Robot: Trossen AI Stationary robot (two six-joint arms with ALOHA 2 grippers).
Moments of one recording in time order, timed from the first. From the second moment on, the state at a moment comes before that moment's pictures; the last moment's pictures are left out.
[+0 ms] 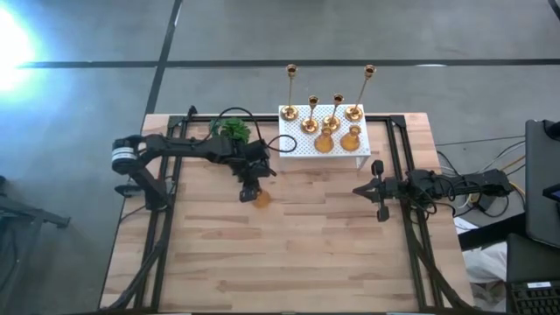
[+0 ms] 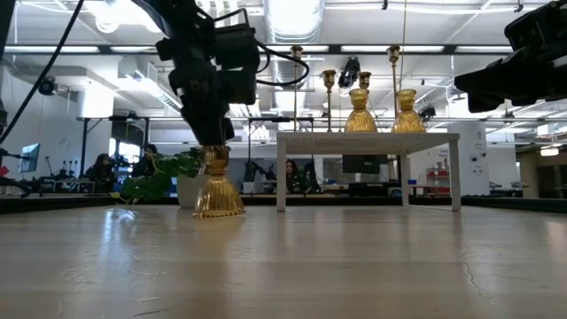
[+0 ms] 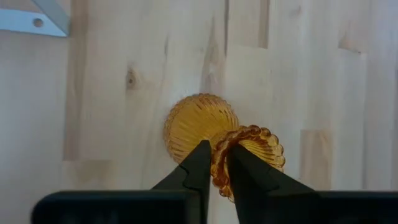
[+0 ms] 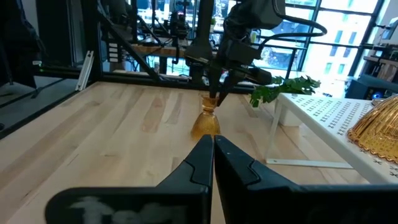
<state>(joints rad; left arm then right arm) 0.25 1.61 1.13 -0.70 0.29 0.10 0.12 0.08 0.01 0.03 0.10 -0.05</state>
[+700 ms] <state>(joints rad) 0.25 1.58 1.21 -0.72 0.23 0.09 0.12 0.08 0.01 0.03 0.10 -0.05</state>
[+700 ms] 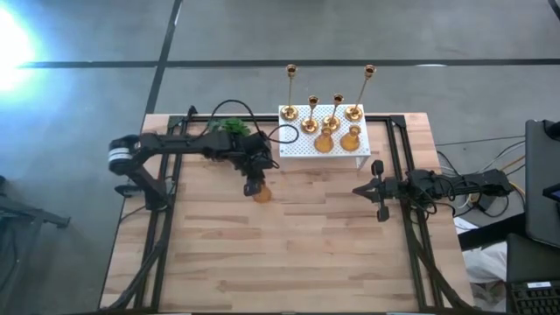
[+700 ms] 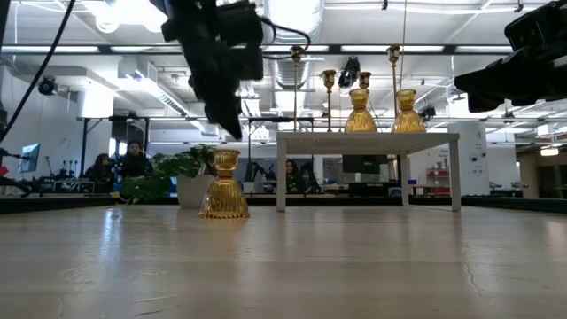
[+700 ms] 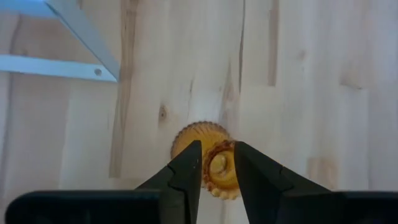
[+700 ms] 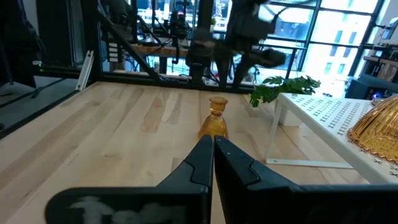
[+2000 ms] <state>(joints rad) 0.06 0.94 0.22 0.20 -0.09 -0.03 0.12 0.08 0.01 0.03 0.10 -0.05</state>
